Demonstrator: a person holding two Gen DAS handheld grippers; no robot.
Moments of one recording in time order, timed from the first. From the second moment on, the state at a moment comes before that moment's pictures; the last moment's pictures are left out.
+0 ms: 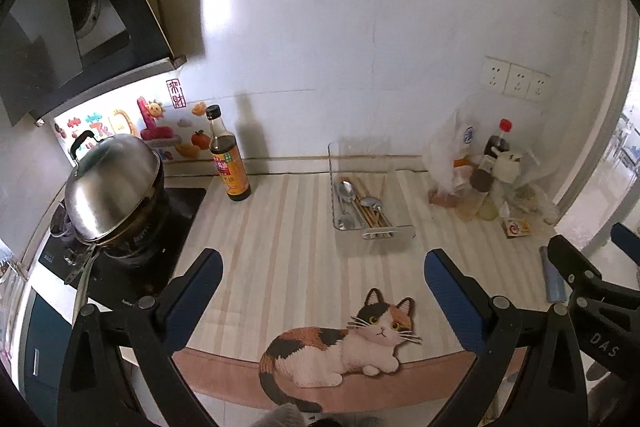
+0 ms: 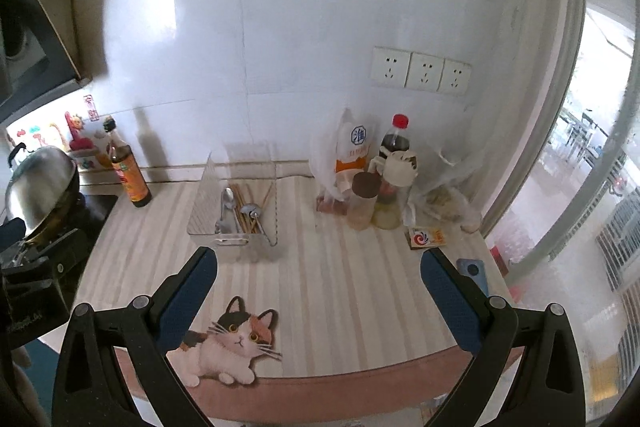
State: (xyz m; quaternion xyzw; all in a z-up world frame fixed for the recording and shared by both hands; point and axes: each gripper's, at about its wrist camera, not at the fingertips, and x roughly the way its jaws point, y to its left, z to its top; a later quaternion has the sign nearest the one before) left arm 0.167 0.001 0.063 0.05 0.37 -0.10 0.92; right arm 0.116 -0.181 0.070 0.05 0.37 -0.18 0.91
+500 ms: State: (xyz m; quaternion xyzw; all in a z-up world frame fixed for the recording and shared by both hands) left arm 0.146 0.005 0.080 0.05 0.36 -0.08 0.93; right arm 0.081 -0.173 0.102 0.04 0.35 -0.18 0.92
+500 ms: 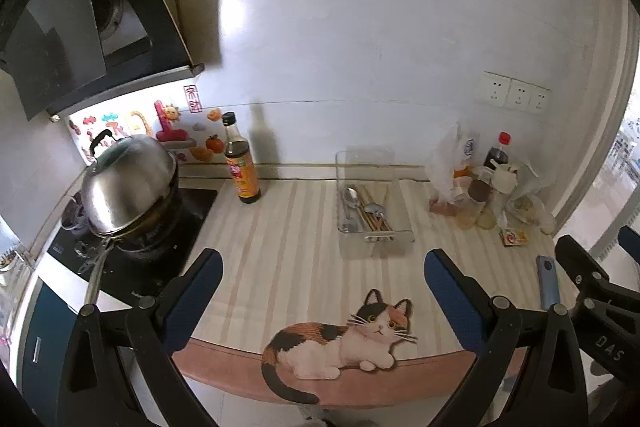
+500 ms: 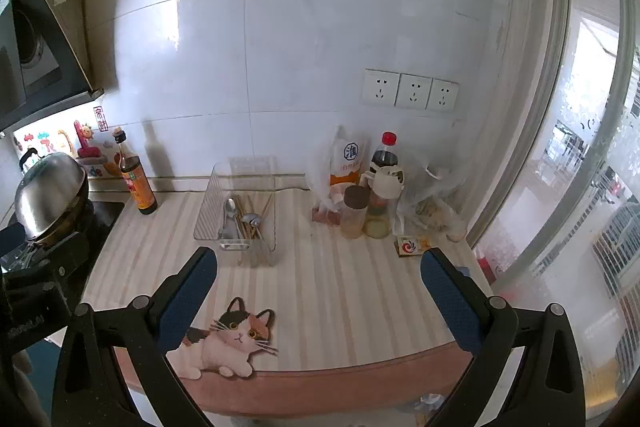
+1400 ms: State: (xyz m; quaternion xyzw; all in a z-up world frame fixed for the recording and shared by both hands) left arm 0.153 0.006 0.072 0.05 0.37 -0.06 0.93; right arm 0.095 -0.174 0.096 0.05 0.36 -0.16 0.92
